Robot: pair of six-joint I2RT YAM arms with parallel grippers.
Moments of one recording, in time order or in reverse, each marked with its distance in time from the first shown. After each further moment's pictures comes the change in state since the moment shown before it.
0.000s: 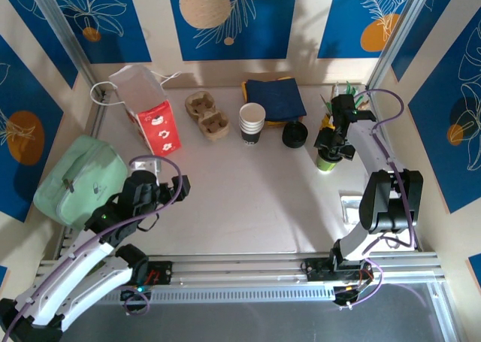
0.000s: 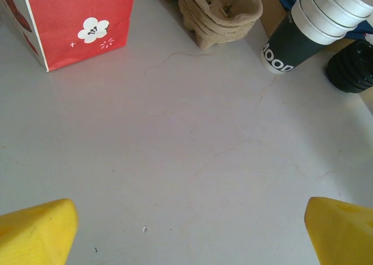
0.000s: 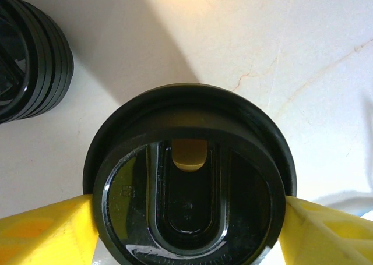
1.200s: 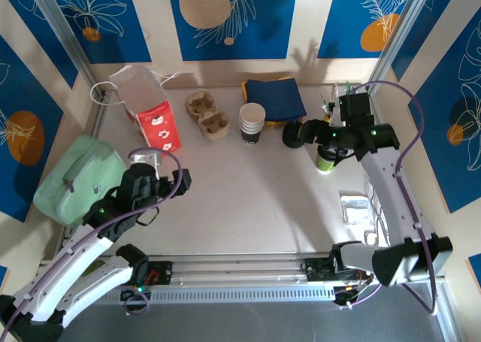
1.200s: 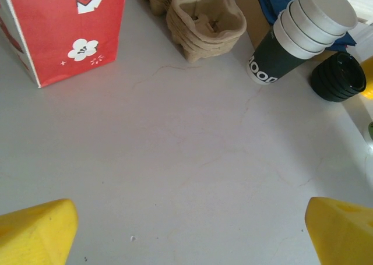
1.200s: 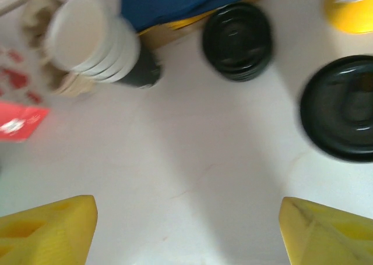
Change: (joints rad) left arm 0.003 0.071 0.103 -0.021 0.019 0.003; right arm 0.155 -0.411 -0.006 -0.011 -0.328 -0.013
